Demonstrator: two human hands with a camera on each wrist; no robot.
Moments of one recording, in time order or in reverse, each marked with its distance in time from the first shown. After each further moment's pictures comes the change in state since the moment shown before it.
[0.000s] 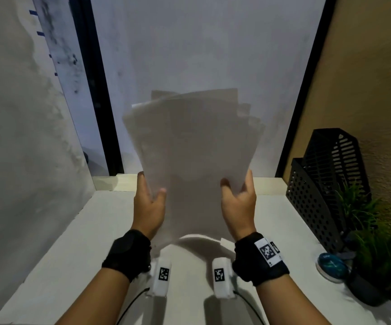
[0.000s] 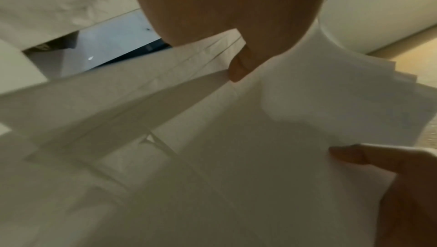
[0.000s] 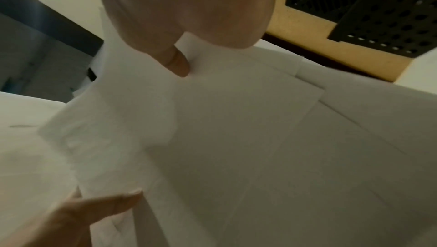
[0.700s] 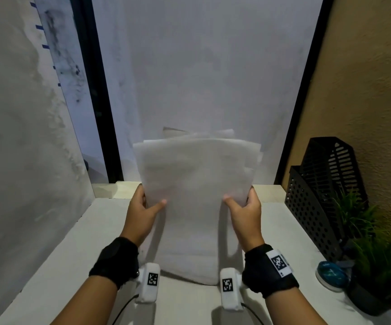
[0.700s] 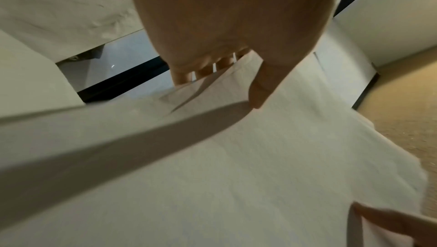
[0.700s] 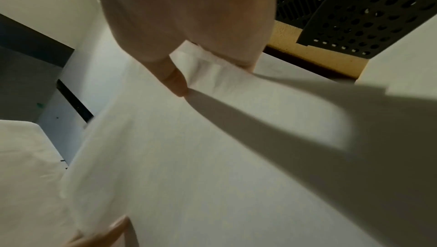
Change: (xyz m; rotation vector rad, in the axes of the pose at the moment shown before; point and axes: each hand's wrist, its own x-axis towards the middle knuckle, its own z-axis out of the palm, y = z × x) left_hand 0.010 -0.011 -0.022 -0.089 -0.125 -0.070; right_hand 0.006 0.016 -0.020 -0.005 0.016 0.124
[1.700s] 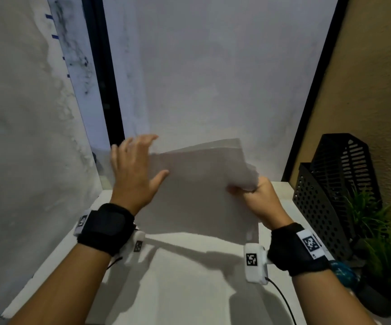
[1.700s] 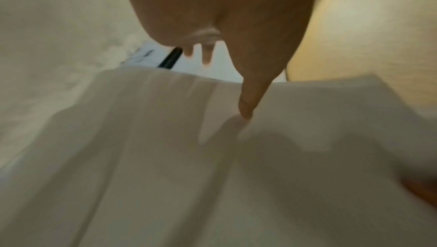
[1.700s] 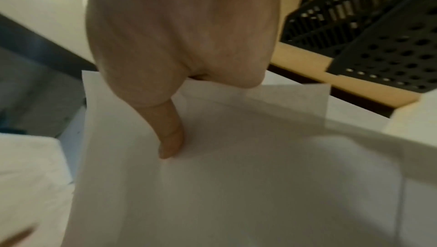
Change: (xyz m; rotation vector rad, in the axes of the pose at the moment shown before) left_hand 0.035 0.056 -0.028 0.912 0.155 0.533; right_hand 0.035 -0.027 -0.018 -0.244 -0.348 -0.018
